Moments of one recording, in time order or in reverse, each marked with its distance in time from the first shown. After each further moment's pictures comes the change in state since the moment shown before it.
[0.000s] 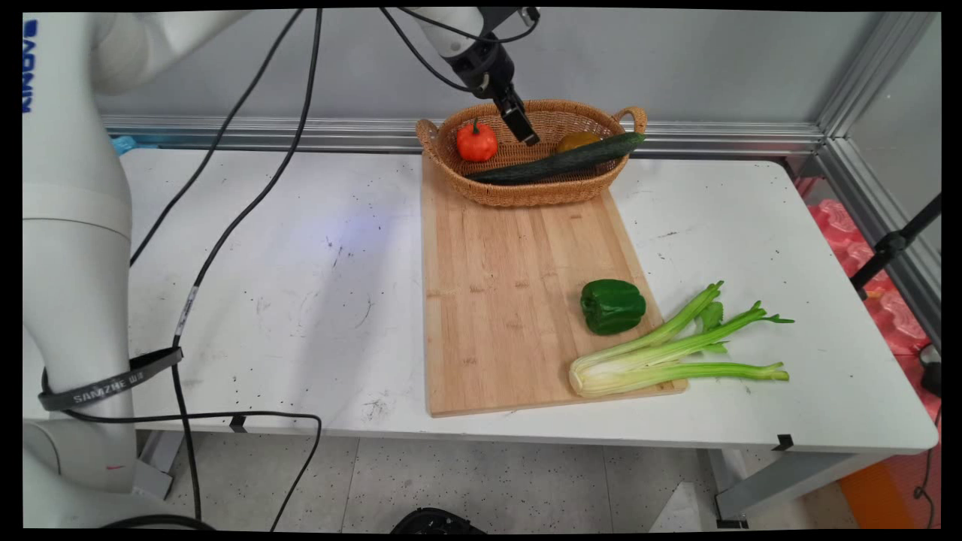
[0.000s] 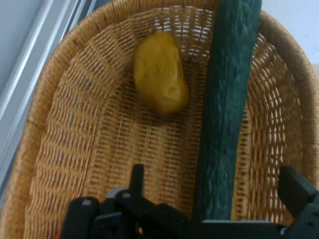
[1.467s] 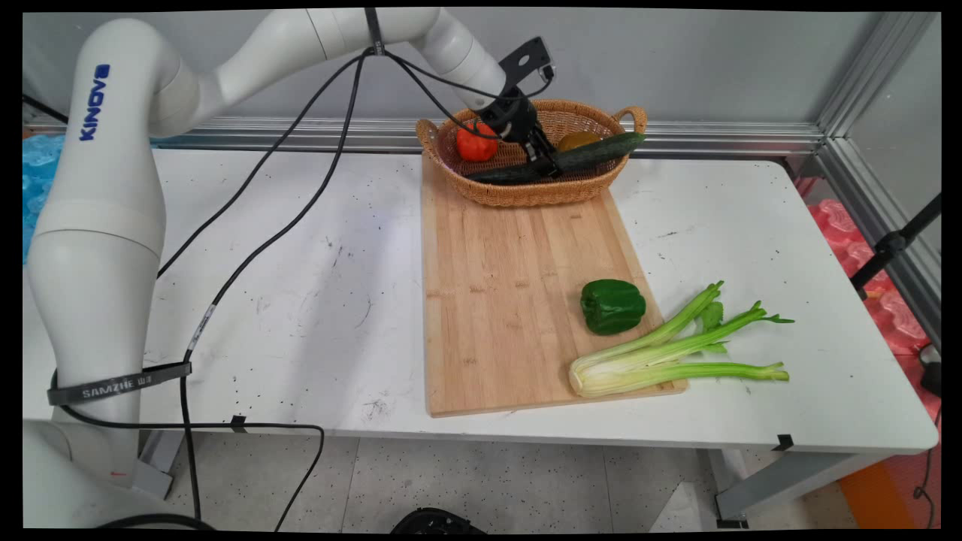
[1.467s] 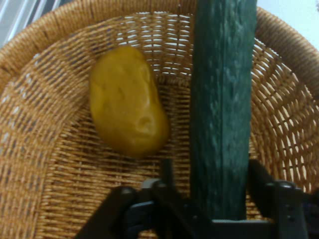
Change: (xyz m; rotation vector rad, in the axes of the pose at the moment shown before) arm -0.023 -0.001 0.093 -0.072 0.096 0.074
